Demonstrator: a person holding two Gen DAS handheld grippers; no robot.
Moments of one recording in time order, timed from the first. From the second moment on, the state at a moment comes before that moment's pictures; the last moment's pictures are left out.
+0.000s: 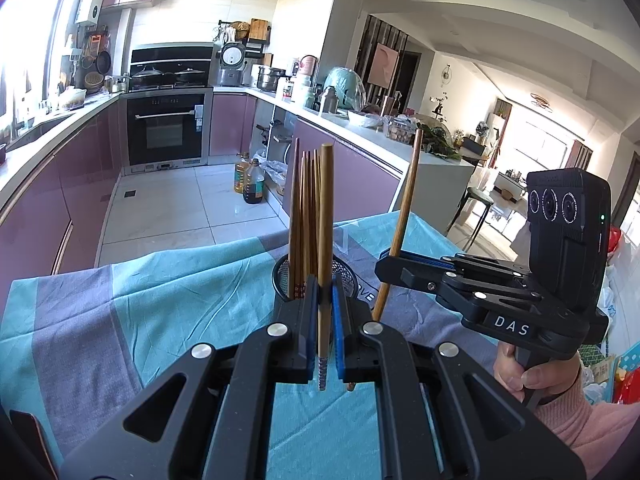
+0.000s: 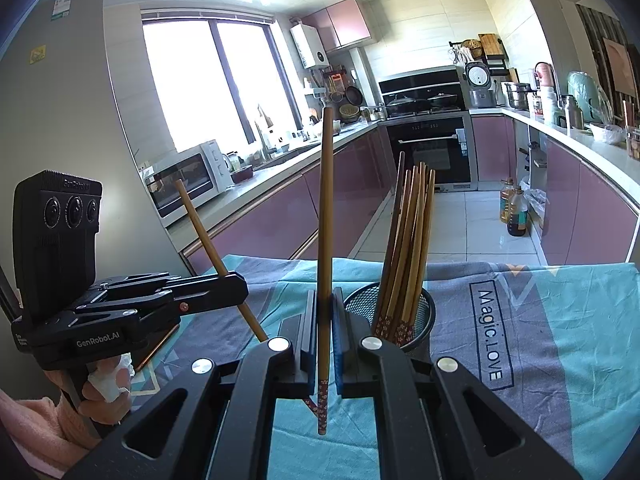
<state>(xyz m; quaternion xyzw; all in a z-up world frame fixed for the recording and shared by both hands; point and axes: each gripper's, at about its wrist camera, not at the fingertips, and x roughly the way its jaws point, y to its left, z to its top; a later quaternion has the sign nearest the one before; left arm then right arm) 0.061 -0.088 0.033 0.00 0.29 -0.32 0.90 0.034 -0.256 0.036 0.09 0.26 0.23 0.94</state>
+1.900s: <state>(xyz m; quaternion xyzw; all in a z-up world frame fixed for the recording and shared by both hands) 0.059 -0.093 0.056 0.01 0.24 -0.32 0.92 0.042 -0.262 0.066 0.08 0.22 0.23 0.95</state>
